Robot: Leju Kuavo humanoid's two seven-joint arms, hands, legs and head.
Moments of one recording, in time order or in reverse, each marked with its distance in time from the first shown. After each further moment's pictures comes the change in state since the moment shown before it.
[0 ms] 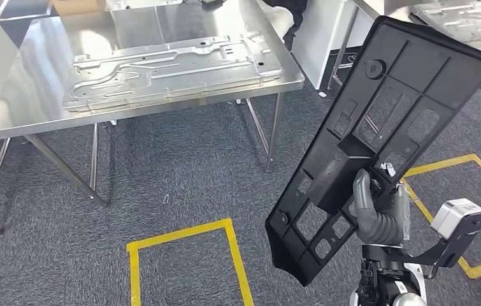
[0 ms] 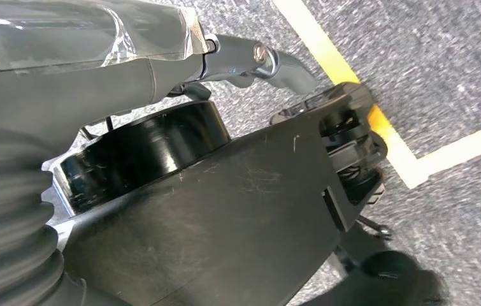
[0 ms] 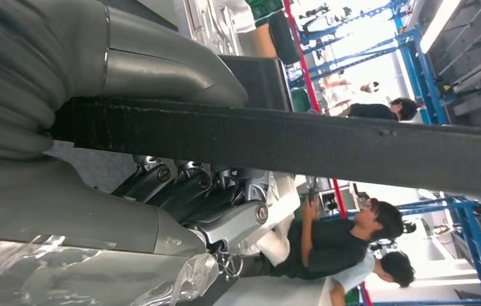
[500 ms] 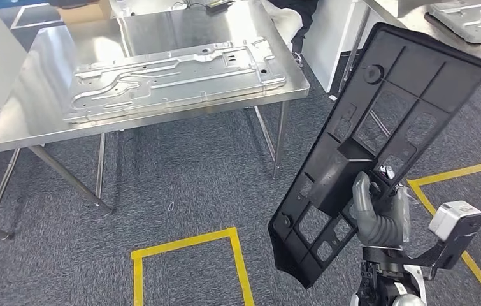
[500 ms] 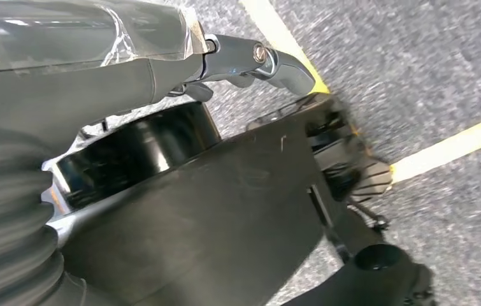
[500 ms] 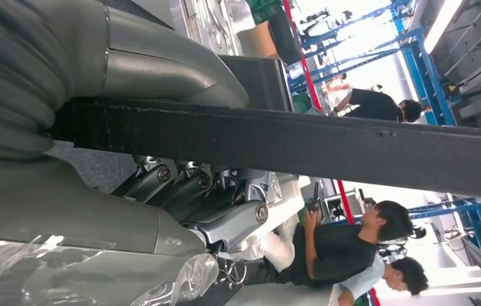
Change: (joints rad) left arm -0.007 0.001 -0.007 0.000 0.006 -0.003 -0.006; right arm 0.012 0.001 0.001 0.008 -0.001 0.000 -0.014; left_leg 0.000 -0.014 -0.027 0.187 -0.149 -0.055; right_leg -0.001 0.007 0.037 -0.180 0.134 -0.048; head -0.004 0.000
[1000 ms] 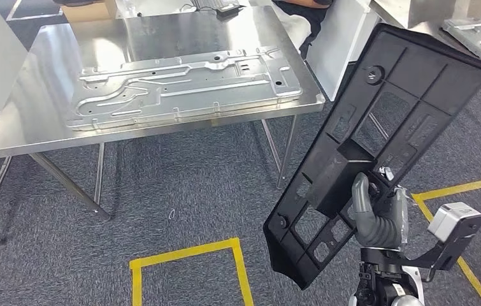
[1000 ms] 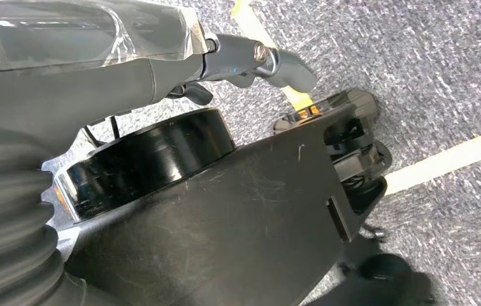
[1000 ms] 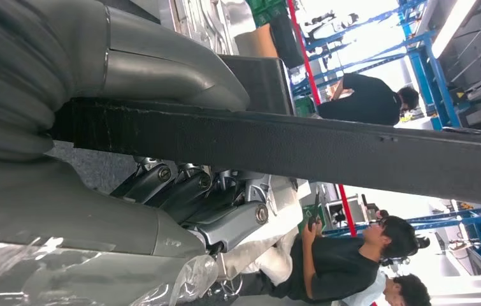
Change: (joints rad) left arm 0.004 0.002 -0.007 0.001 0.000 0.017 0.033; right arm 0.006 0.003 -0.003 0.001 -0.009 0.000 -0.004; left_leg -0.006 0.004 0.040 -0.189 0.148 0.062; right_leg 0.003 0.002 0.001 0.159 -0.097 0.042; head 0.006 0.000
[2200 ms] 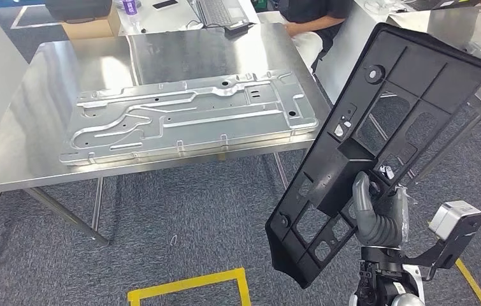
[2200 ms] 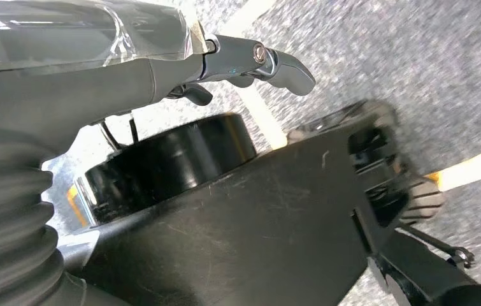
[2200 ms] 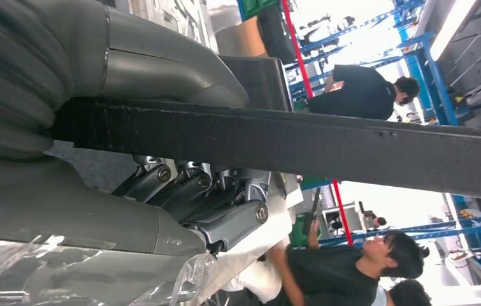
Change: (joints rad) left arm 0.002 -0.003 -0.026 0.000 0.001 0.041 0.070; right arm -0.016 0.000 0.005 0.007 -0.013 0.000 -0.004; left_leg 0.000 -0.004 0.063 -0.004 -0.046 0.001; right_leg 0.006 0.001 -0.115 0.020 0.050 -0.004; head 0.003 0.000
